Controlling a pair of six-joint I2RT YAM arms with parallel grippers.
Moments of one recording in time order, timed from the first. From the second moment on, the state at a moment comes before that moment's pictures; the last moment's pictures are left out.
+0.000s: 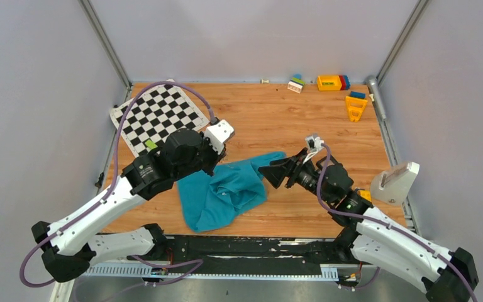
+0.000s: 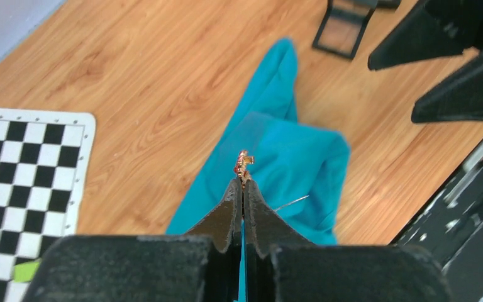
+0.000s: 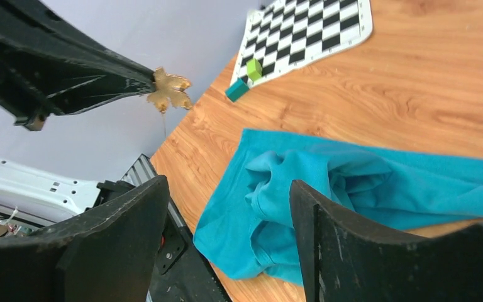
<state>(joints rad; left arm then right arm) -0.91 1.02 1.18 -0.69 -0.13 0.09 0.80 0.78 0.46 0.30 -0.09 0.66</state>
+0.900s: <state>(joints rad) -0.81 0.78 0.69 0.24 0.15 -0.74 0.80 0.67 0.47 0.29 -0.27 0.37</state>
